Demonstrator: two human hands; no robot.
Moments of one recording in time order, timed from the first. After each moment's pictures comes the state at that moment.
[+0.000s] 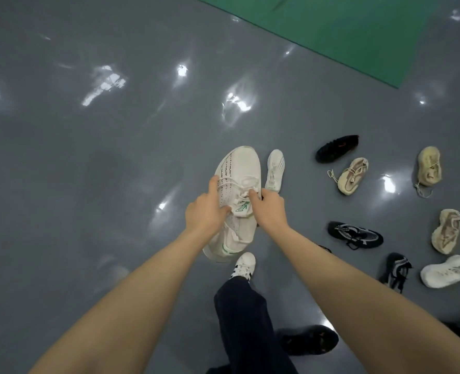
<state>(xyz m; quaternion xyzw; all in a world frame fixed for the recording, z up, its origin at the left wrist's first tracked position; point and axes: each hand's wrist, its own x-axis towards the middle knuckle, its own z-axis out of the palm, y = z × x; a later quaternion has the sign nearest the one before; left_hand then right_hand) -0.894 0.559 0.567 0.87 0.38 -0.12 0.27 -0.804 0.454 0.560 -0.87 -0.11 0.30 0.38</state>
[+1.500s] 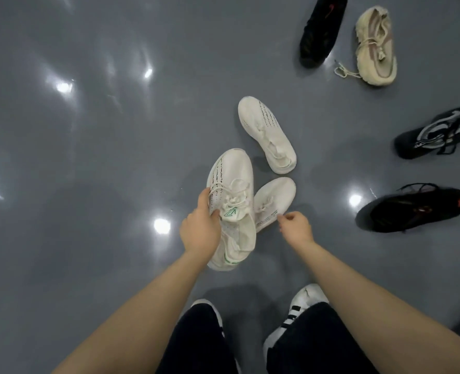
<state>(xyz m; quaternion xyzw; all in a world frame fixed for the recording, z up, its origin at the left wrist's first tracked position) -0.675 0.731 0.148 0.91 0.21 -0.24 0.26 -0.688 0.545 0.085 -0.75 0.40 0.32 0.42</state>
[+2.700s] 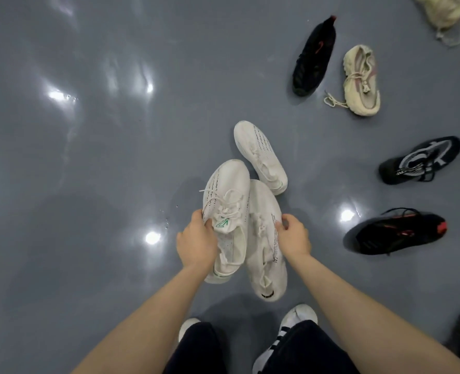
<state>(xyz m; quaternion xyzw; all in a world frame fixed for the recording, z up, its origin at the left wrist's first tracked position) -0.661 0.720 0.157 0.91 0.25 -0.21 0.26 -0.662 0.538 0.118 -0.83 0.33 0.27 0.36</state>
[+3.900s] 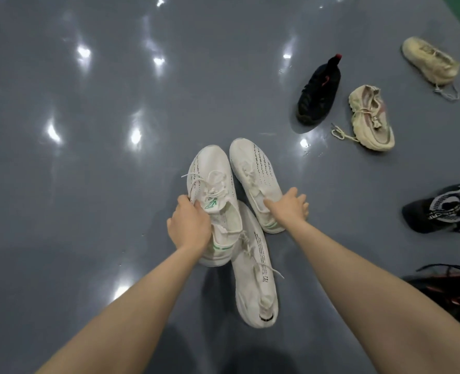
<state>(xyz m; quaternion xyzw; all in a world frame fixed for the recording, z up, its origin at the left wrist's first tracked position) -0.587 0.689 0.002 0.90 0.31 -0.06 0.31 -0.531 0.508 -0.031 -0.91 0.27 0.18 0.25</state>
